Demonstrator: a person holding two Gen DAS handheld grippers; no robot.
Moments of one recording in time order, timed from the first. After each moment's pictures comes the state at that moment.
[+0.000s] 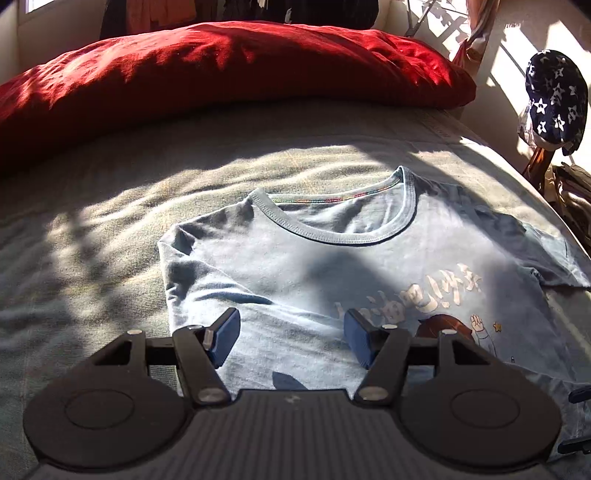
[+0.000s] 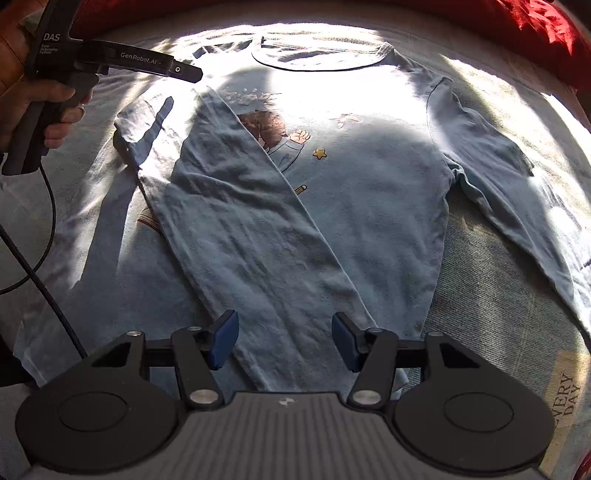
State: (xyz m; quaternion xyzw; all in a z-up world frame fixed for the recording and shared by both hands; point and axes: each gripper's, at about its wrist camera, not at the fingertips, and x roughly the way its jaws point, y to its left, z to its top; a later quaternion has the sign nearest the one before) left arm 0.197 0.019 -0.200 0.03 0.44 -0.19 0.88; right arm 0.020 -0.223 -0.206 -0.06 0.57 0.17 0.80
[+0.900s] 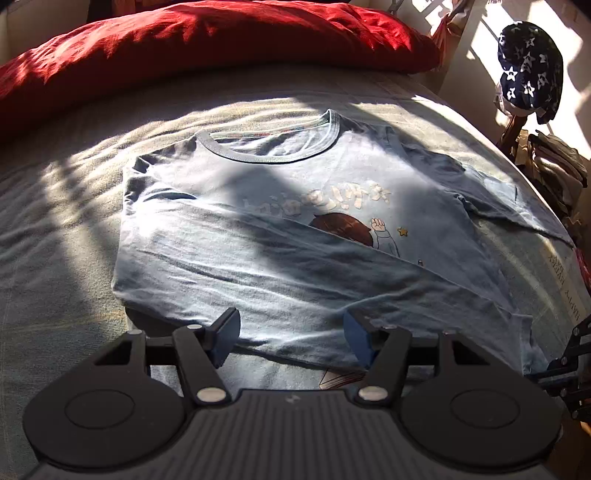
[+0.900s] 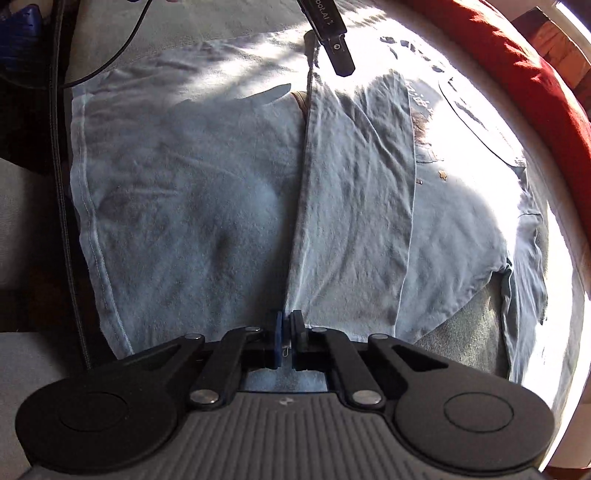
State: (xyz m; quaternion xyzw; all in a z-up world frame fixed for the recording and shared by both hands) left arm 0.096 -0.009 -0.190 0.03 0.48 -0.20 0.85; right arm -0.060 -0.215 -0.206 -0.35 0.49 0.35 0.71
